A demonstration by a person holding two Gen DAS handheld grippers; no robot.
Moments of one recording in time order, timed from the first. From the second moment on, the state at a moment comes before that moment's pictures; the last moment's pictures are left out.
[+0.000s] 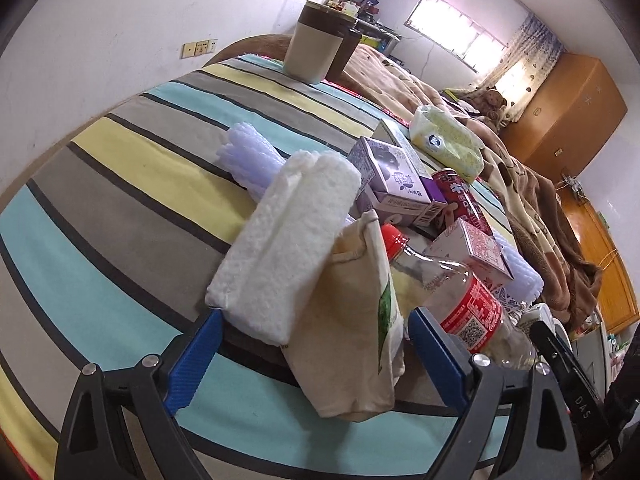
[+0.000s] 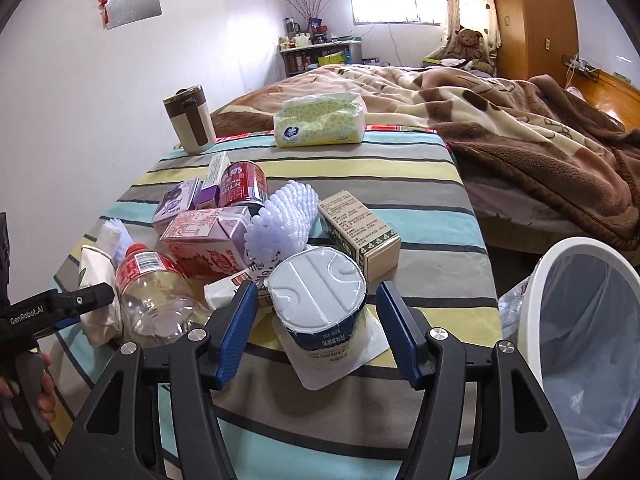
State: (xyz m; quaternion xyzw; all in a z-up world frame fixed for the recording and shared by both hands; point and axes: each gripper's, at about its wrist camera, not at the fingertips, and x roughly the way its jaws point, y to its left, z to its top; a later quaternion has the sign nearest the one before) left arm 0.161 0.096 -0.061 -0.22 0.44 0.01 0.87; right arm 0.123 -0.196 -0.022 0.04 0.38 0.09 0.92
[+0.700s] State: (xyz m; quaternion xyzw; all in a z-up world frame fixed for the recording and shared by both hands) left arm 0.153 0.082 -0.052 -0.21 0.43 -0.02 0.88; right arm 0.116 -0.204 -0.022 0.08 0.37 0.11 0.92
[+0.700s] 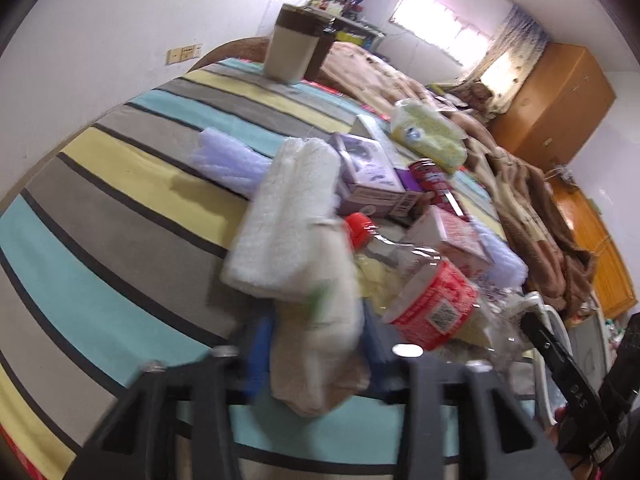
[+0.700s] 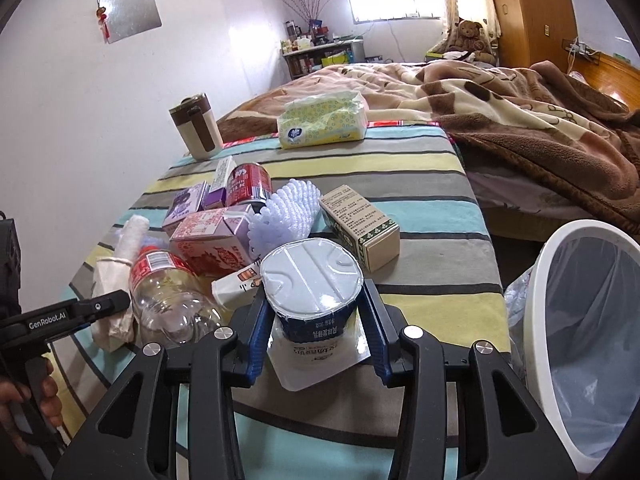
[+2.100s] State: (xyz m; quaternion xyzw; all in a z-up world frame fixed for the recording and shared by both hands) left arm 0.119 -0.053 0.036 -0.13 0.35 -0.20 0.91; right arm 0.068 -0.291 0.022 0.15 0.28 0.05 0.95
